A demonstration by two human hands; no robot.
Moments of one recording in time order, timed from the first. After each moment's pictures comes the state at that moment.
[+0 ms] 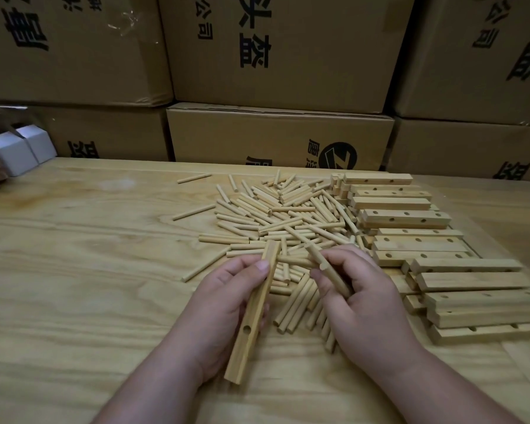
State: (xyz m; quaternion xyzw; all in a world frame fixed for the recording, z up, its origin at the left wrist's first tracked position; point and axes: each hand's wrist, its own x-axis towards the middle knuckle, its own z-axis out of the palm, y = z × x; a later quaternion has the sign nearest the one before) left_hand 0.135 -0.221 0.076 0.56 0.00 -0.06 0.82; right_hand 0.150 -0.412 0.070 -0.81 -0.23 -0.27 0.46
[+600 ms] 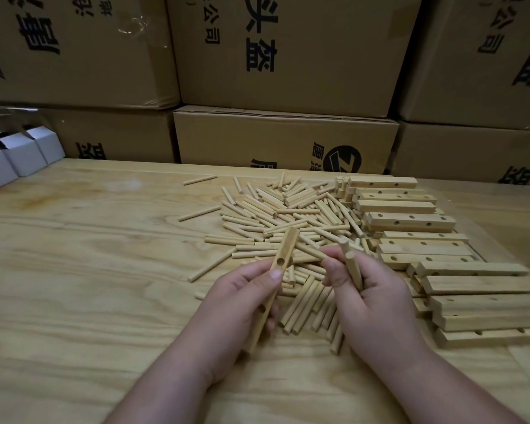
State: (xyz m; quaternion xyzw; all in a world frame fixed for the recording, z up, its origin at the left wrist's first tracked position) left_hand 0.134 -0.221 0.070 0.61 -0.04 -0.05 0.79; right_hand 0.148 -0.408 0.074 -0.81 -0.17 -0.28 0.49
